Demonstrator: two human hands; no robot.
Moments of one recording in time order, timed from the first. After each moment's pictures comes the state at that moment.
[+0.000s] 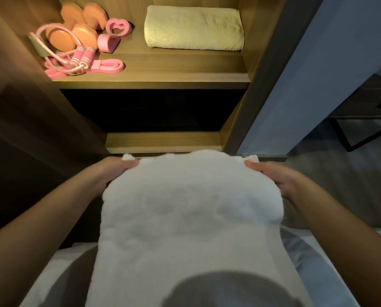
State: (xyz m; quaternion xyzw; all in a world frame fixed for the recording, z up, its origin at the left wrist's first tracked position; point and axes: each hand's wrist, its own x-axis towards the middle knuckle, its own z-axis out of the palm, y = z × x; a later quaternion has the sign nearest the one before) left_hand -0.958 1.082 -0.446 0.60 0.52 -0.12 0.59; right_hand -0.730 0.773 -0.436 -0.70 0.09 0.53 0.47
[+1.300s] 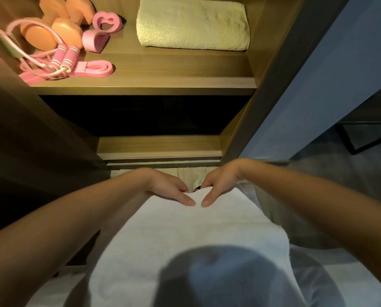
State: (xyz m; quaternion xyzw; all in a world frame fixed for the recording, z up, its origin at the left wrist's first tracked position) left_hand -0.829 1.050 -0.489 0.80 0.08 -0.48 0.36; right_hand -0.693 0.911 -0.491 -0.63 -0.42 0.65 -0.05
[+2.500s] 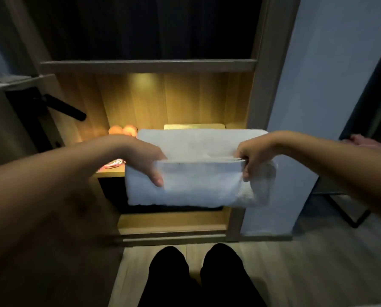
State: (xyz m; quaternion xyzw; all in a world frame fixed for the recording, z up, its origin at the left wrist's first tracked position) left_hand -0.898 1.053 -0.182 0.96 0.11 -0.26 0.04; right_hand -0.708 0.835 -0.187 -0.80 -0.53 0.25 -0.11
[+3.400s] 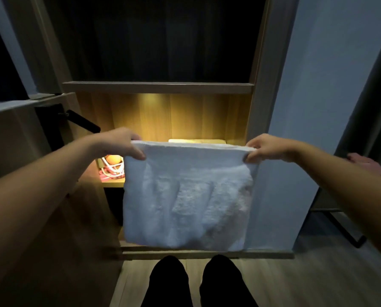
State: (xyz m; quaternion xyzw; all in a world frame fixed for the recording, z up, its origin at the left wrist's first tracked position) left_hand -0.947 1.100 -0.151 0.93 0.25 0.04 0.25; right_hand -0.675 0.805 -0.174 -0.83 -0.46 0.17 0.26
